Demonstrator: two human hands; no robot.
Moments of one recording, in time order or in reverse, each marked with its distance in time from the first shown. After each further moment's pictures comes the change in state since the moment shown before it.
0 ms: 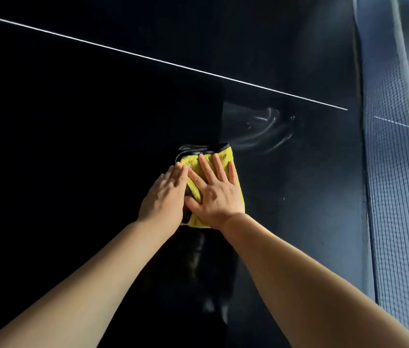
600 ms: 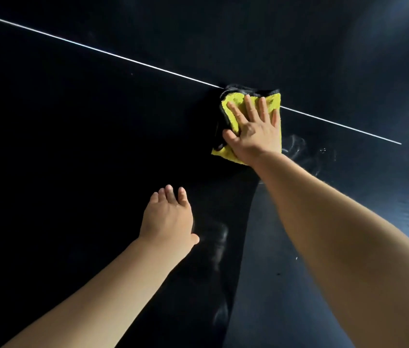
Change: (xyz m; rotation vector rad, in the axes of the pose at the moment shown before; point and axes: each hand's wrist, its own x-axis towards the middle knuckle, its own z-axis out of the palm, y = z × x) left_hand 0.080 0.036 -0.011 0.464 -0.239 -0.135; right_hand 0.197 0.140 -0.044 0.015 0.066 0.125
